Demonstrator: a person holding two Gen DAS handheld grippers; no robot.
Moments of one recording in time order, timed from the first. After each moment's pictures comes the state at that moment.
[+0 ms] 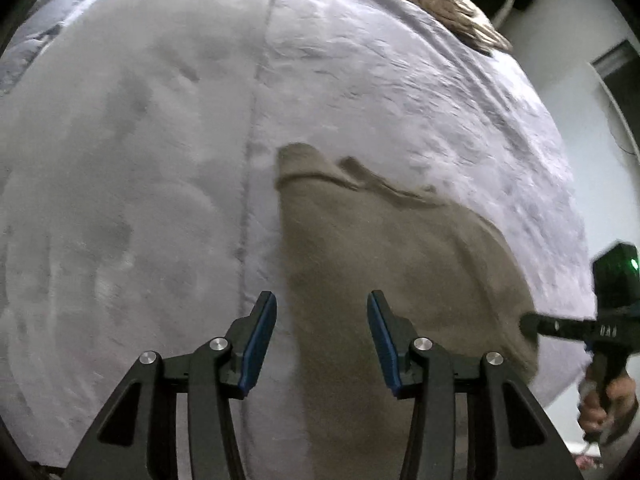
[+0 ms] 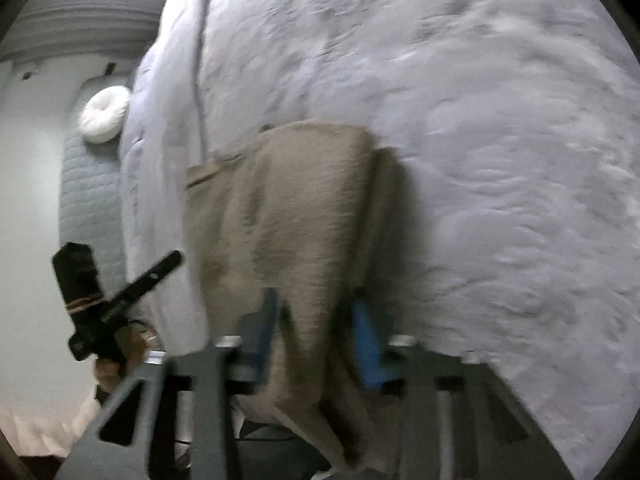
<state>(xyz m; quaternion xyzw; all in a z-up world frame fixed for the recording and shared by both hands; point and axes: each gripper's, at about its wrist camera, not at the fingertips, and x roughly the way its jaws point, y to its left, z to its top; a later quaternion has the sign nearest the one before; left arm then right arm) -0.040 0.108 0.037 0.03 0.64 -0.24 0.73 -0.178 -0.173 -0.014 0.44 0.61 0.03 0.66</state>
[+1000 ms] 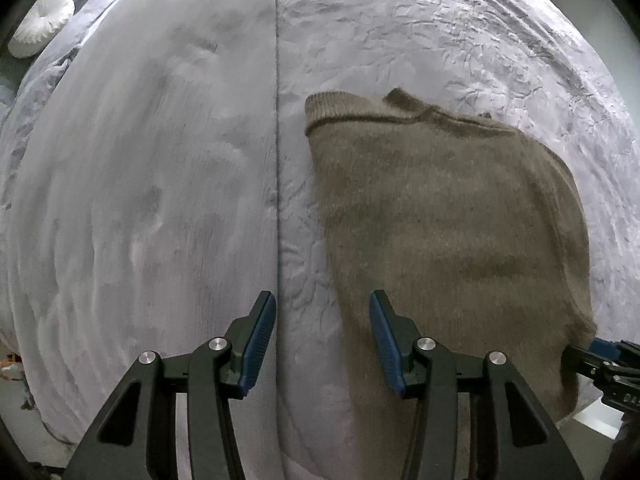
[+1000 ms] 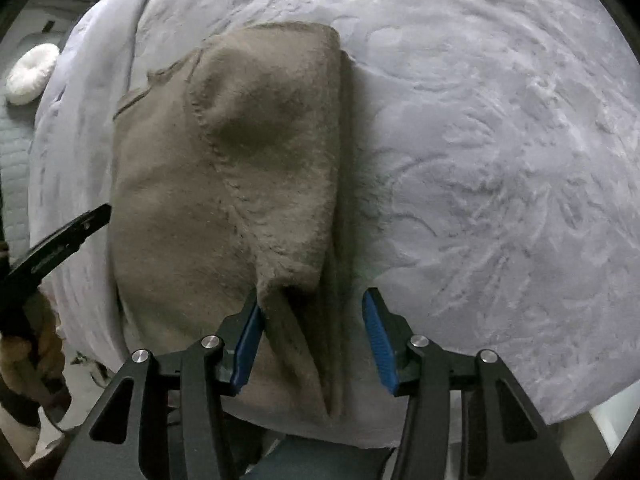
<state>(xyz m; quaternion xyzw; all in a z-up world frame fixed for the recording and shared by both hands) -0.067 0.077 0.015 0.15 0.66 -0.16 0.72 -0.227 -0.117 -0.007 0.32 0.69 -0.08 0.65</state>
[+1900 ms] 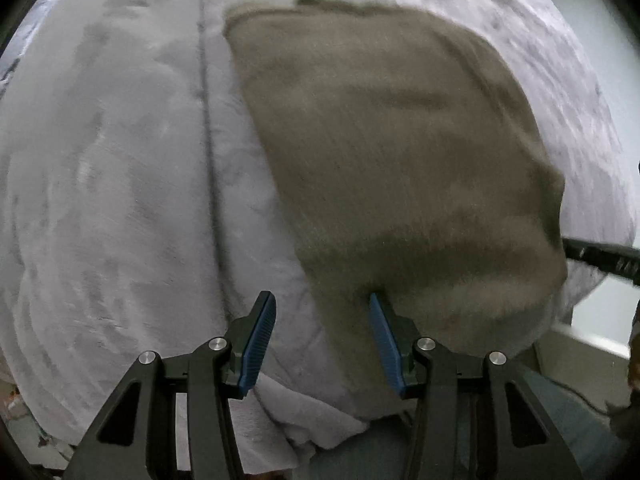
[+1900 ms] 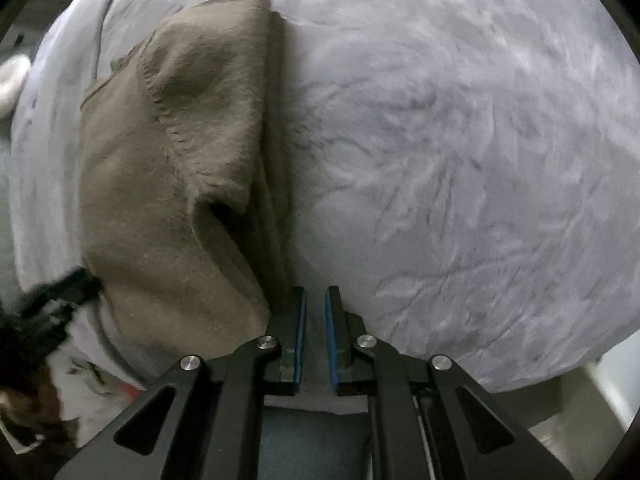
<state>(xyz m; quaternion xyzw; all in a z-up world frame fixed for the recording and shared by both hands) -0.147 0.094 0.006 0.19 0.70 -0.26 0.63 -0.279 -0.125 0.001 0.35 0.69 -0.10 0.62</state>
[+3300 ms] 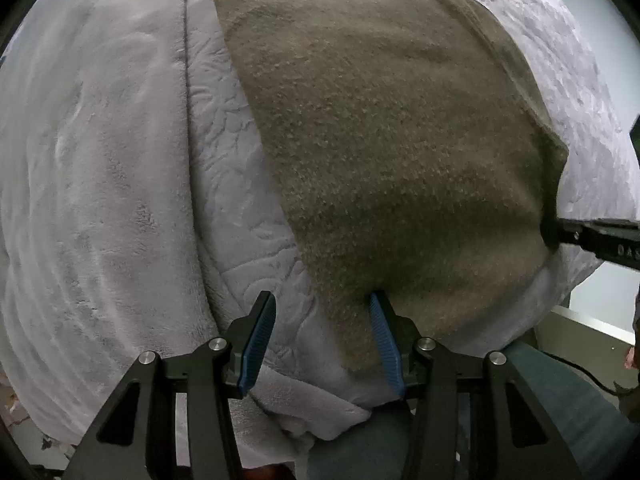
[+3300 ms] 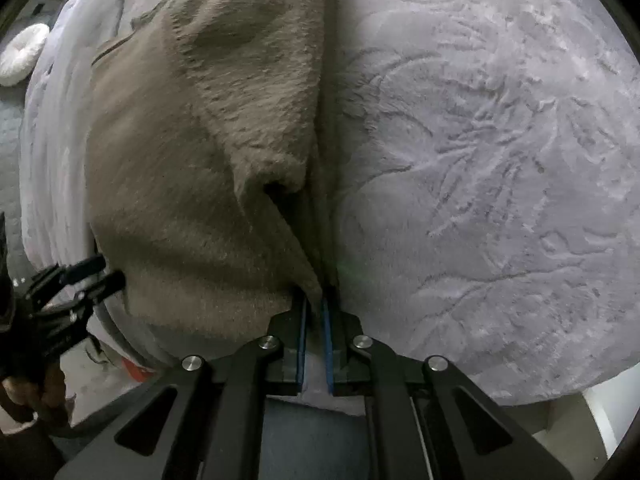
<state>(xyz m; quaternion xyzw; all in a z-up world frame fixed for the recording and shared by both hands) -0.151 0.092 -0.013 0.19 0.72 -0.27 0.61 -0.251 -0.119 -0.013 0.29 0.73 -0.05 0.61</state>
